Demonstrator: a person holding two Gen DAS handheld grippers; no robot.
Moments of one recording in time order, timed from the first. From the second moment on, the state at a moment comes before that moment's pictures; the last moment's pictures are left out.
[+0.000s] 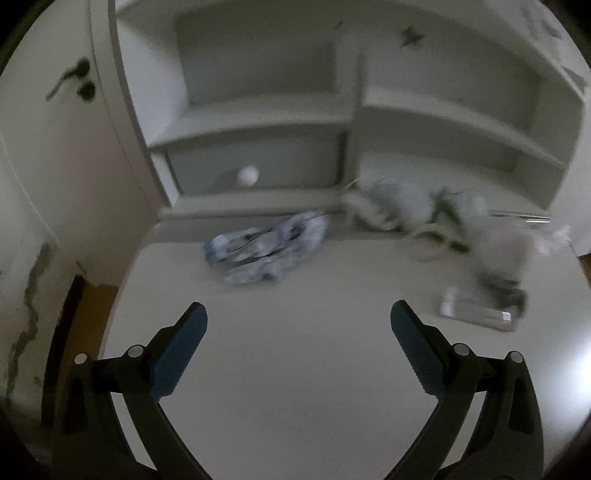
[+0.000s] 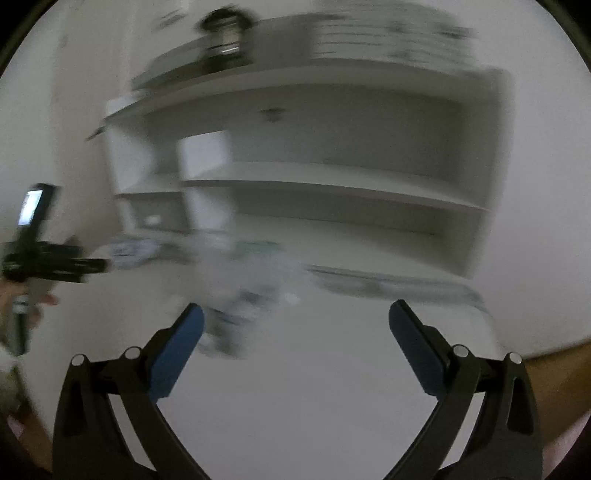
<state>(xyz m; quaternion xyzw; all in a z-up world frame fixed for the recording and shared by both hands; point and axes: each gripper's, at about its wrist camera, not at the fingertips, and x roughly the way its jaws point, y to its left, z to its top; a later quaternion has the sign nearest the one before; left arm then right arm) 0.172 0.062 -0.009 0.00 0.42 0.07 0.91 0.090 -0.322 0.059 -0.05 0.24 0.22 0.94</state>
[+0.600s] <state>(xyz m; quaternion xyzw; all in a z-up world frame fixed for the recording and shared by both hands) 0.259 0.092 -0.047 0.00 0.44 0.03 0.90 0.194 -0.218 0.012 -0.11 0.36 0.28 0.88</state>
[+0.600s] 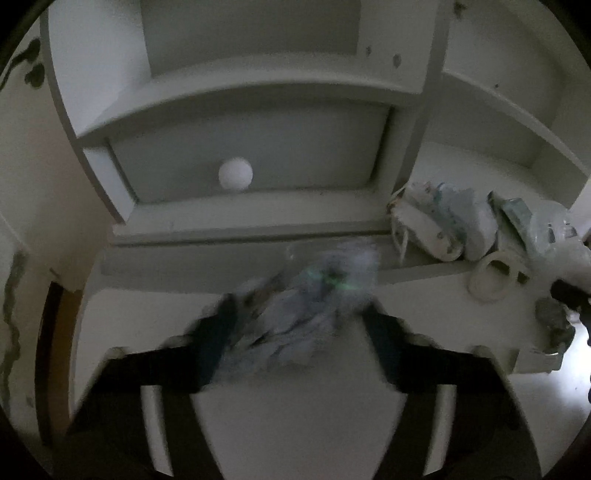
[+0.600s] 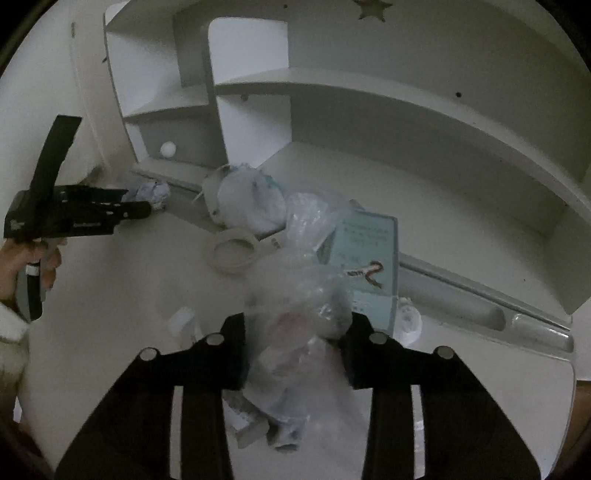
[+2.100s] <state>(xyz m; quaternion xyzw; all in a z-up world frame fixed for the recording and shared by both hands) -0.005 -0.475 -0.049 0.19 0.39 -0.50 0.75 -0.123 -0.688 -0.036 0.20 0.35 -0.06 0.91</state>
